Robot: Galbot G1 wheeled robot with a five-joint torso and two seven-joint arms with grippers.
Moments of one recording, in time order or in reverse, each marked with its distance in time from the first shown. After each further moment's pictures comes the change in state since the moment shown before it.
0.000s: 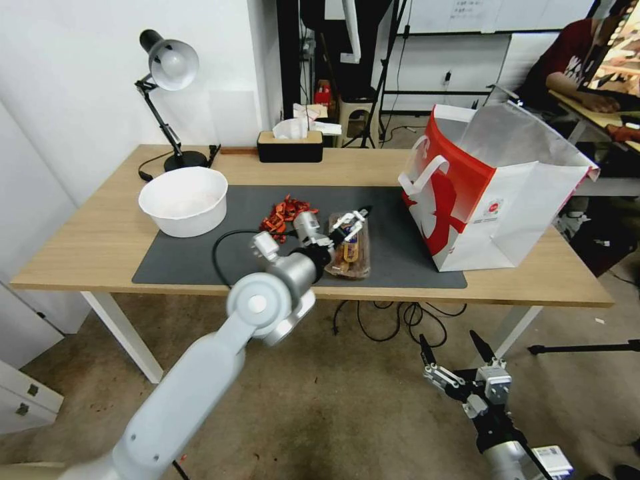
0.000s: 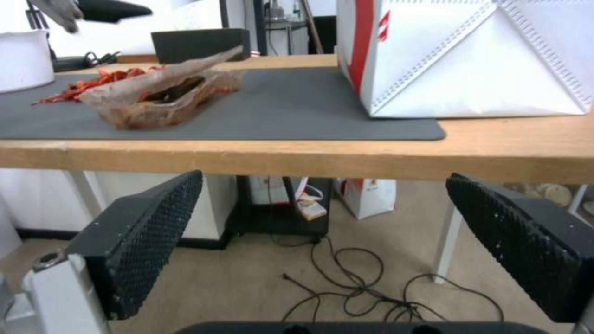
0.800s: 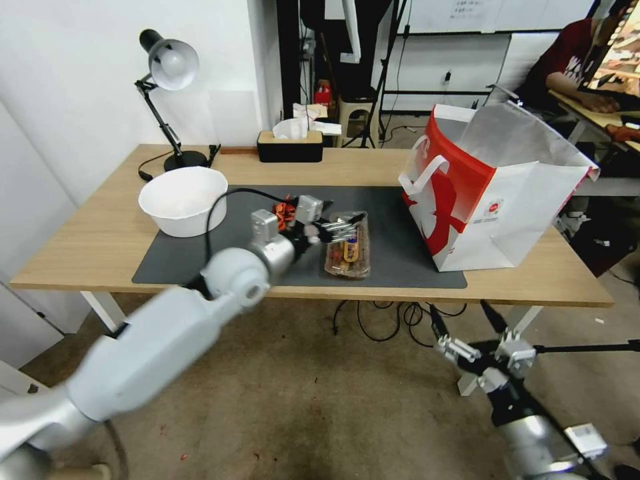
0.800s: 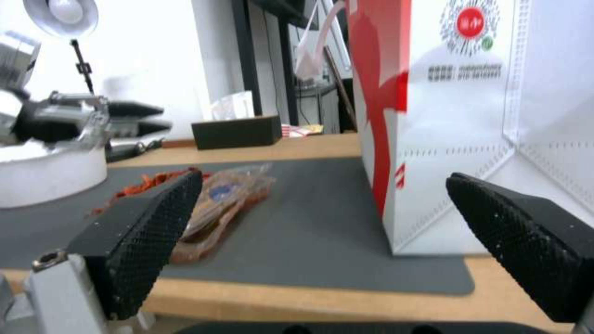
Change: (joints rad) left arm -0.247 0.351 0.157 0.162 0.928 0.036 0.654; right arm 0.083 -0.089 0.078 0.087 0.197 -0.018 -0.087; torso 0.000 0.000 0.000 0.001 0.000
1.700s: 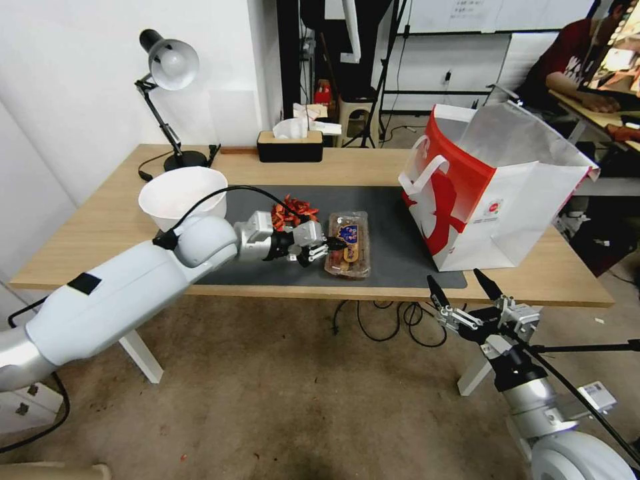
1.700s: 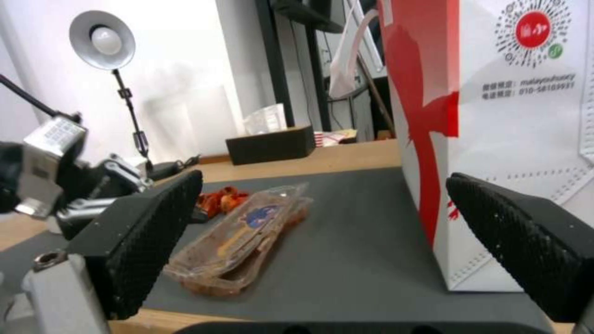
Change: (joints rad) left arm -0.291 0.047 0.304 0.113 0.182 -0.110 0.427; right arm 0.091 -0.061 -0.010 0.005 0.146 -0.078 -0.048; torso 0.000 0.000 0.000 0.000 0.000
